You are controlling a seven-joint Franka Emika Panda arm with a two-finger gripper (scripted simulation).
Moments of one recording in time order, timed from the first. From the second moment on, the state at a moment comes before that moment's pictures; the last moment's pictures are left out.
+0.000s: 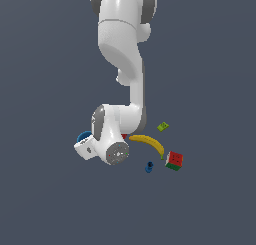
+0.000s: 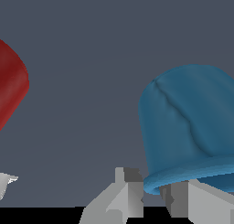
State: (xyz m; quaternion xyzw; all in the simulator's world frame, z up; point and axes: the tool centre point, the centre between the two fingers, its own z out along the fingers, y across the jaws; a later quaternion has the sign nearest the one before) arm -0.013 -0.156 0.077 0.86 0.28 -0.39 0.13
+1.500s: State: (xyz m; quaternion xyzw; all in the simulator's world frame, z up) arm -0.068 0.056 0.285 0.86 0.29 -0.39 0.13
